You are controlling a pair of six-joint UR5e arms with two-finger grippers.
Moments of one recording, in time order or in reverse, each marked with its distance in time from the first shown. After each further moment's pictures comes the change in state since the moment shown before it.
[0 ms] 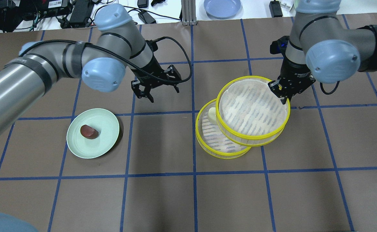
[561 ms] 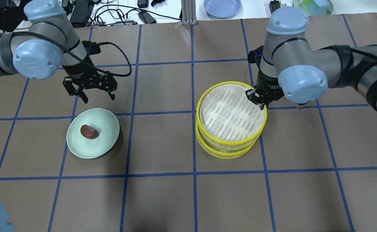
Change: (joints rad) left arm 0.271 0.041 -0.043 -0.155 0.216 0.429; right arm 0.088 0.011 0.092 -0.189 0.025 0.067
